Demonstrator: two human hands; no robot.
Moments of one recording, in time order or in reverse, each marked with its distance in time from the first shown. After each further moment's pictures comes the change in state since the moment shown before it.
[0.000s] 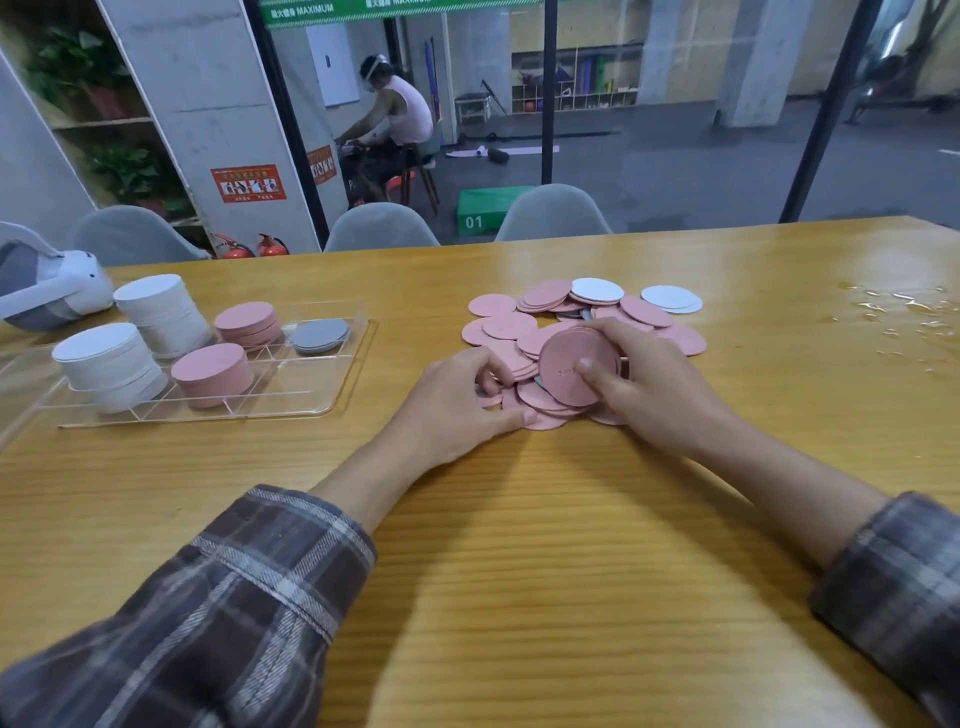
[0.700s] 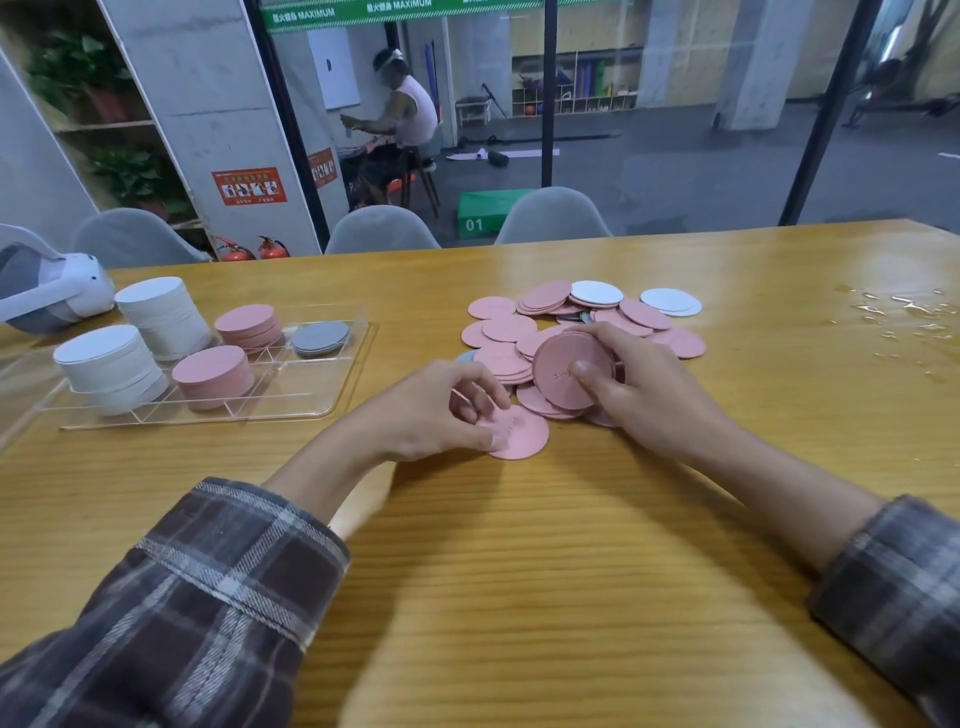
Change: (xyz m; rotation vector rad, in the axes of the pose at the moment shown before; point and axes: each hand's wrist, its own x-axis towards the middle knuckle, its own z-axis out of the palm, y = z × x) left_hand -0.007 0.000 -0.034 -0.127 -0.333 -0.084; right_hand -0.003 -0.003 0.002 0.066 -0.027 0.031
